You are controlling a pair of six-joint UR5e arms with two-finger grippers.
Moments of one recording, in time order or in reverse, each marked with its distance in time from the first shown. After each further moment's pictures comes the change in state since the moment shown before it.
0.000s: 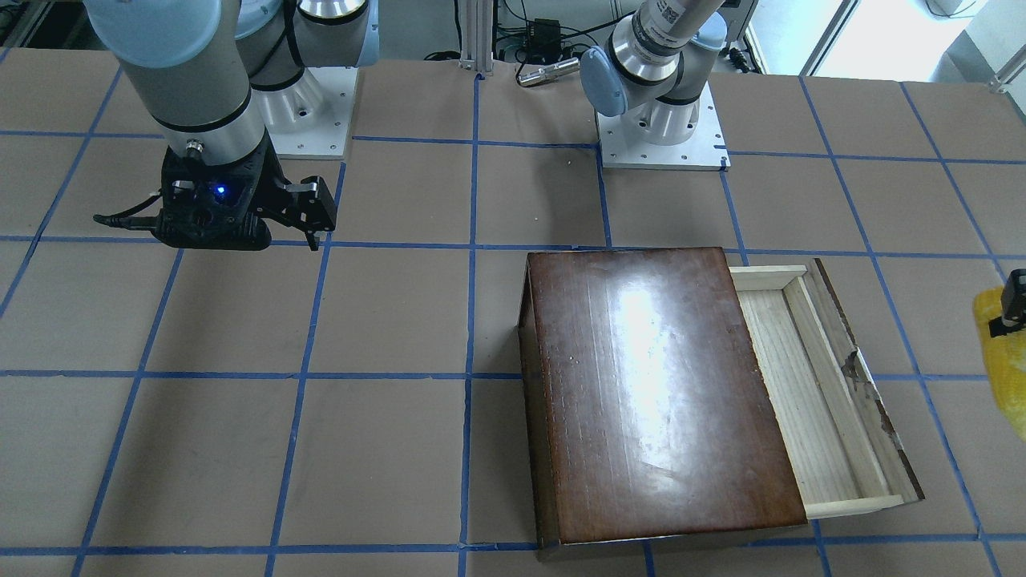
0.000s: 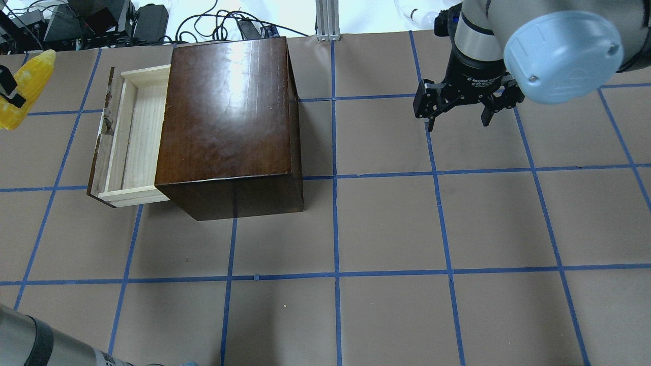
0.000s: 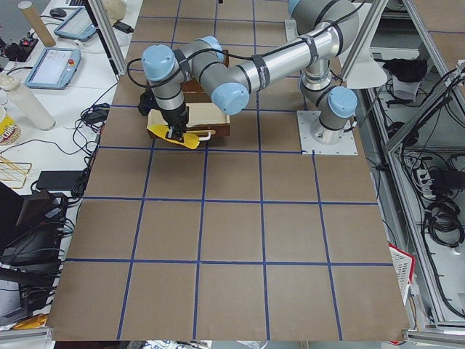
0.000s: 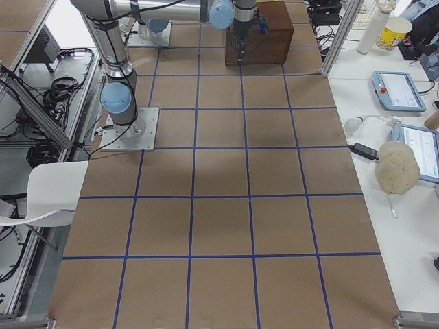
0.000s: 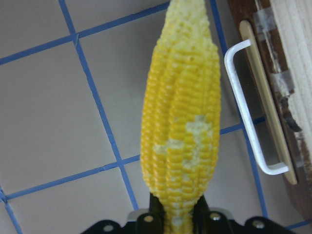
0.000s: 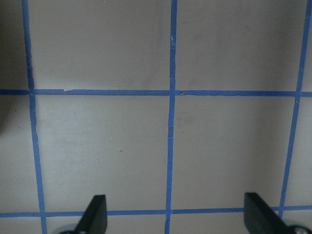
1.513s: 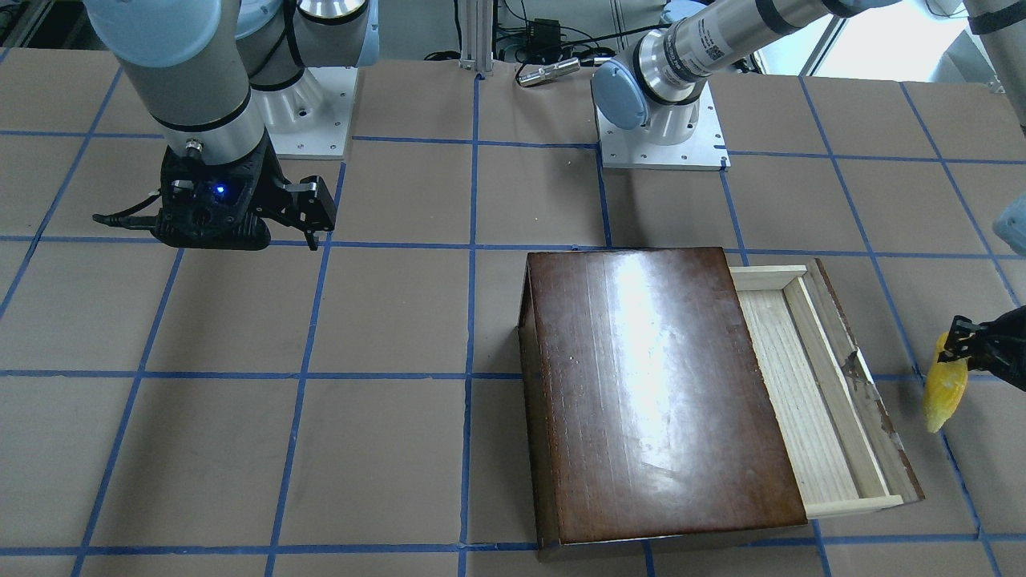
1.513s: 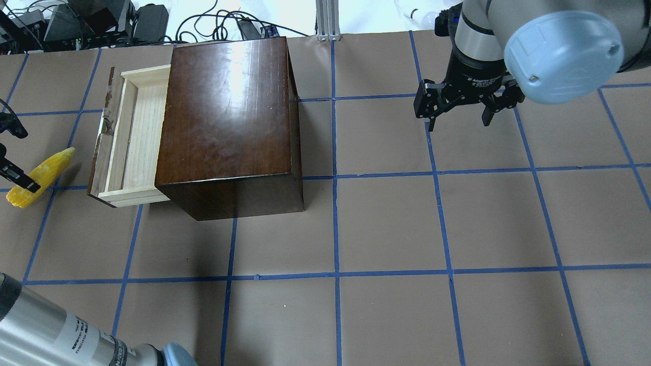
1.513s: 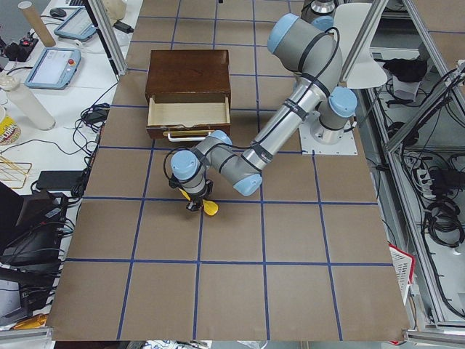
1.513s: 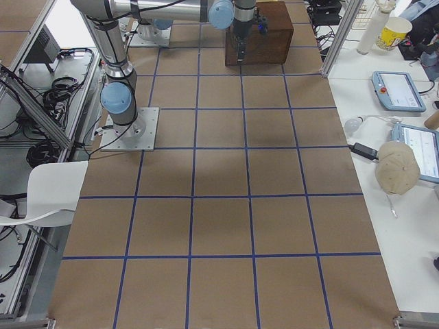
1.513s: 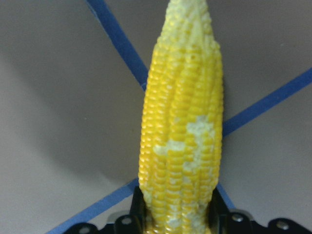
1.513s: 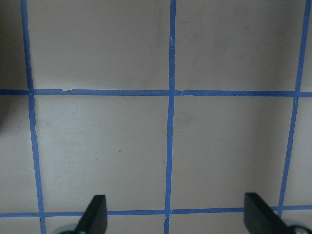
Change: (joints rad) left arm 0.227 -0.223 -0.285 0.478 0.066 0.552; right arm 0.000 -0.001 0.000 0.001 -0.003 0.000
